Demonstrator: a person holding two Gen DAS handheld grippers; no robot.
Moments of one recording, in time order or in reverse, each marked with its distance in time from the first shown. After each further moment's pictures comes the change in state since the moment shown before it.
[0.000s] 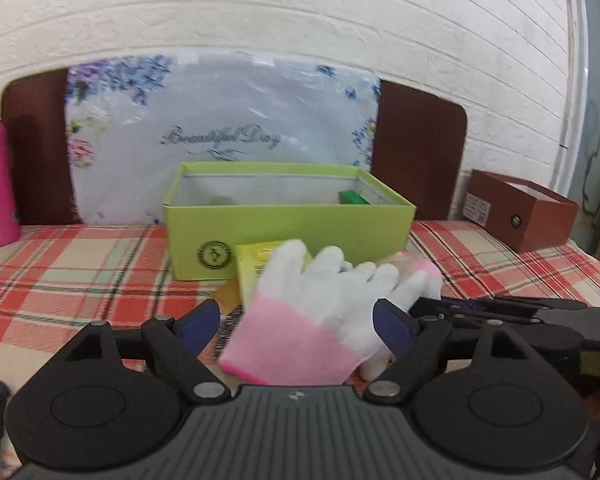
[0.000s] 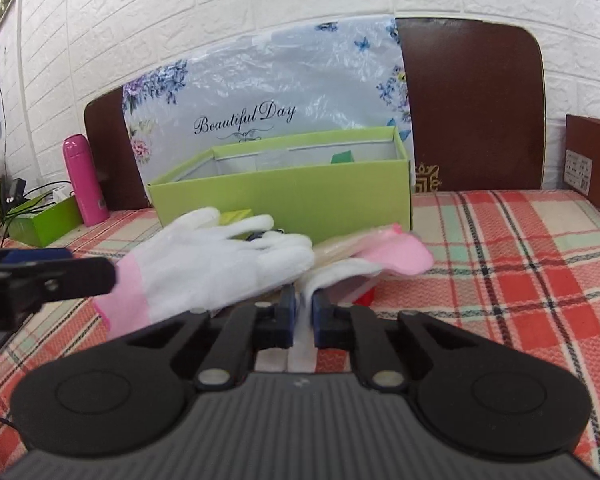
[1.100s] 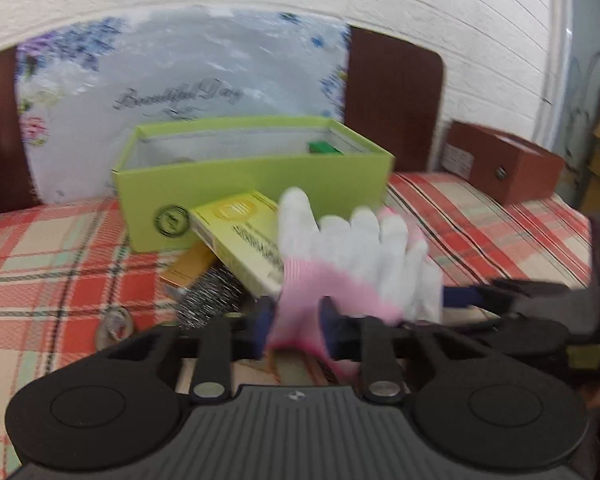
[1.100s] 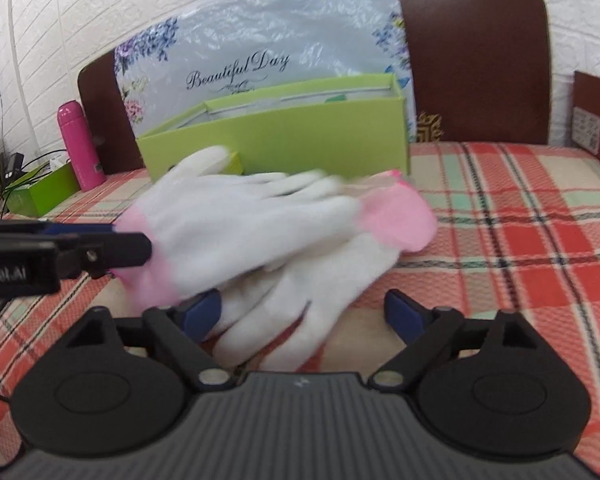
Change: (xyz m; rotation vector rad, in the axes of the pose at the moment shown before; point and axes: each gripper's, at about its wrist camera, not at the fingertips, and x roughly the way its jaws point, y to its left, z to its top) left arm 0.025 -0.007 -0.009 0.066 0.131 -0.086; right arm 0.021 -0.010 -0.015 0.016 0.136 0.042
